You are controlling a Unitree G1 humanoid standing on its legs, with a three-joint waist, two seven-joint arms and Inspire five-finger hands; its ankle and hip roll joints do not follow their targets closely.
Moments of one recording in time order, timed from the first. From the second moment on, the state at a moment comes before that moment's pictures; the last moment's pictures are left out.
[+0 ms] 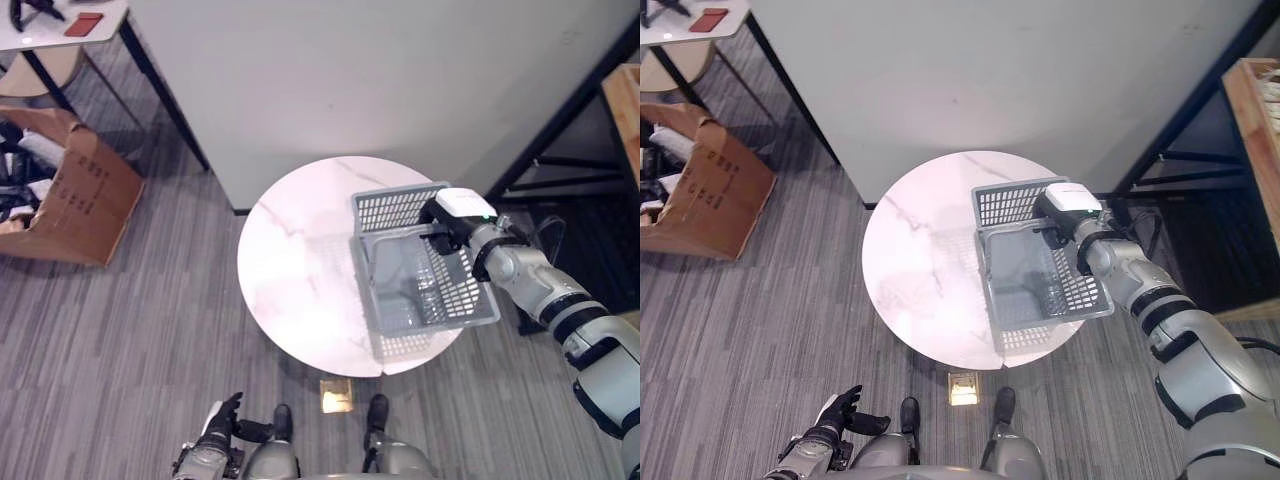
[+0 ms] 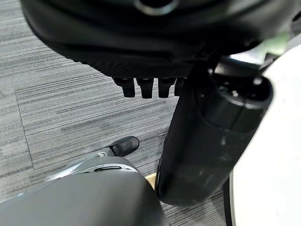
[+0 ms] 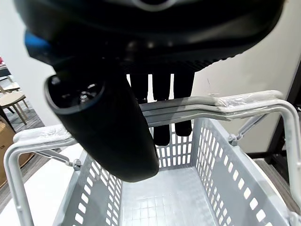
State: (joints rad) left arm -0.08 0.22 -0.26 1.25 -0.08 -0.14 0.10; right arm -0.77 -0.81 0.74 0.69 -0.31 -0.11 -0.07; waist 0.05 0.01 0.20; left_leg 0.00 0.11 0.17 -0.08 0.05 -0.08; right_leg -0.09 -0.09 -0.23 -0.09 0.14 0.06
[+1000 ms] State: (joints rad) left arm -0.05 0.22 -0.19 1.25 -0.01 -0.14 0.09; right arm -0.44 -0.95 0.51 0.37 -0.29 -0.14 0.00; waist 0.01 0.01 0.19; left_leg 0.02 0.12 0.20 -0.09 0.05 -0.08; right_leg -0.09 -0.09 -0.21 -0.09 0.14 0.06
